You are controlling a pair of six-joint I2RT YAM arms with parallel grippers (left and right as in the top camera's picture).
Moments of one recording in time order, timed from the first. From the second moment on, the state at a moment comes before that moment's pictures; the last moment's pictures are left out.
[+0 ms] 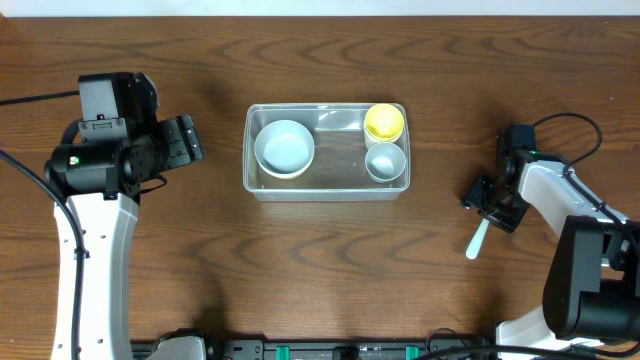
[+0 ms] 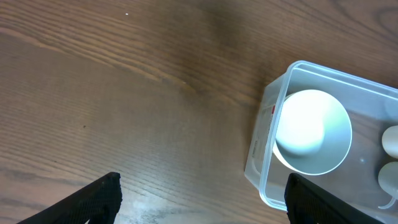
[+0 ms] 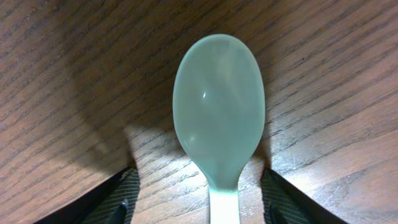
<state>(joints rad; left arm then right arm) 0.09 1.32 1.35 -1.04 0.03 -0.21 -0.09 1.74 0.92 -0.73 0.02 0.53</state>
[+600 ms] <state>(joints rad) 0.09 1.32 1.35 -1.04 0.03 -0.21 -0.09 1.74 0.92 -0.73 0.03 0.52</state>
